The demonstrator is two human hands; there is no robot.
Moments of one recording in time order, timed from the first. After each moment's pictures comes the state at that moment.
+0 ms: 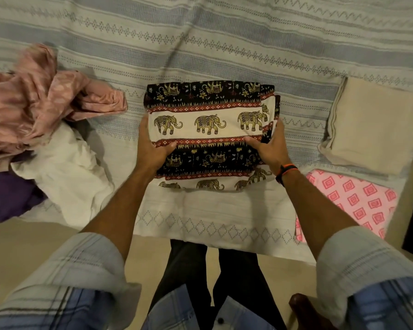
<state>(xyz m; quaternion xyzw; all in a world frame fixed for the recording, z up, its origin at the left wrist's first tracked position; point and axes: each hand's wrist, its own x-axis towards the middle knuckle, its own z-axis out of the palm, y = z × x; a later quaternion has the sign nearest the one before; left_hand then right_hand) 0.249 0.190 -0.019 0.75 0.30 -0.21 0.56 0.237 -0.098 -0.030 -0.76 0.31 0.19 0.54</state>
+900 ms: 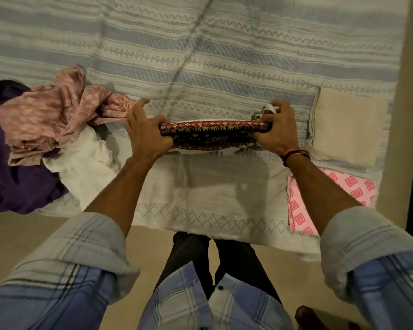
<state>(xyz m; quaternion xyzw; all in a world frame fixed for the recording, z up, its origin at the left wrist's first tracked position) 0.254 0.205 0.056 0.97 0.03 -0.09 0.22 0.244 -0.116 0.051 -0.95 0.09 0.11 0.27</state>
